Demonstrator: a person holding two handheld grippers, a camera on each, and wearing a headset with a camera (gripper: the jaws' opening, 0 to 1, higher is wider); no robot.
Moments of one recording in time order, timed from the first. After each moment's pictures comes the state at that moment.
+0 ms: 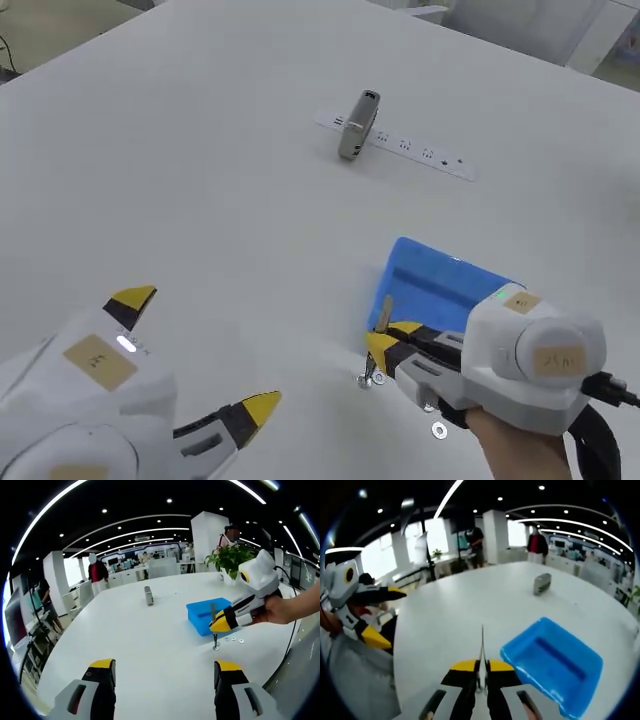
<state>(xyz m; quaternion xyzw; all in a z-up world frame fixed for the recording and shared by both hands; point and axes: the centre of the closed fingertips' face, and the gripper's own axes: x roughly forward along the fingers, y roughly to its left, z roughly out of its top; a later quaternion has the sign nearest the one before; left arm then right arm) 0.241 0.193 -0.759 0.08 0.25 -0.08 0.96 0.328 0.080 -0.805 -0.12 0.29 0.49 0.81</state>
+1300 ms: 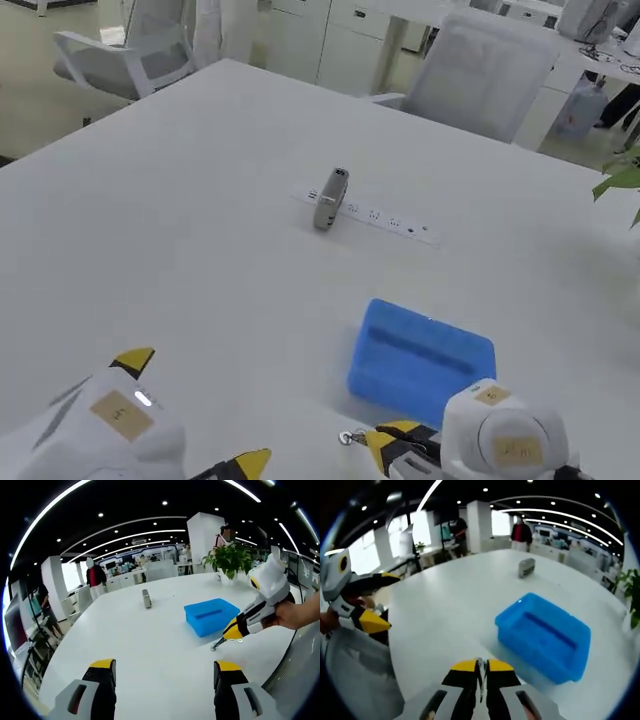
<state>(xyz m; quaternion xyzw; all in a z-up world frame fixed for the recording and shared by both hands) 0.241 0.190 -0.756 0.10 0.24 -0.09 0.96 0.309 0.047 -0.821 -0.13 0.34 0.42 0.83</state>
